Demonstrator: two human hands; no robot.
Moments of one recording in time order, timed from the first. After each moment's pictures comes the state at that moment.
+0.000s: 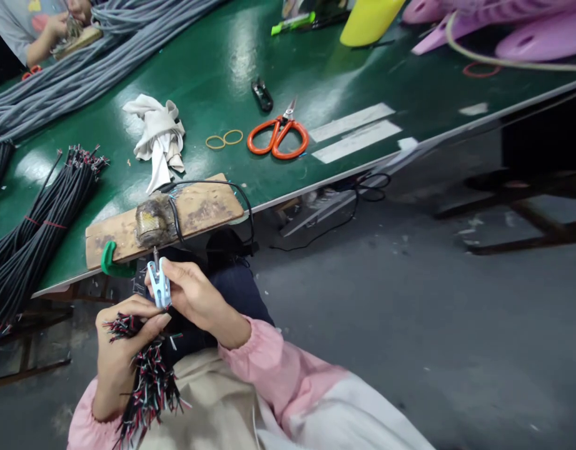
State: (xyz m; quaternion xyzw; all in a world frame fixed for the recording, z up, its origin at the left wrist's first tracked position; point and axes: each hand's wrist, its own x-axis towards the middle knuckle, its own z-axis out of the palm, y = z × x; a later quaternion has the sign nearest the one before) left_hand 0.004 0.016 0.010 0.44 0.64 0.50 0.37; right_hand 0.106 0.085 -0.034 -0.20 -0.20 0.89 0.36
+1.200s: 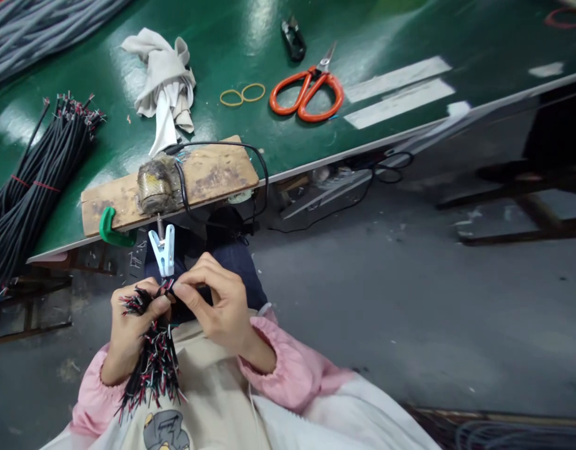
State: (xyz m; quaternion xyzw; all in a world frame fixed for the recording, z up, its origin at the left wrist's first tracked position) left_hand 0.003 -0.010 -0.014 0.41 0.62 0.48 0.47; right_hand 0.145 0.040 -0.041 -0.32 -0.60 0.49 0.55
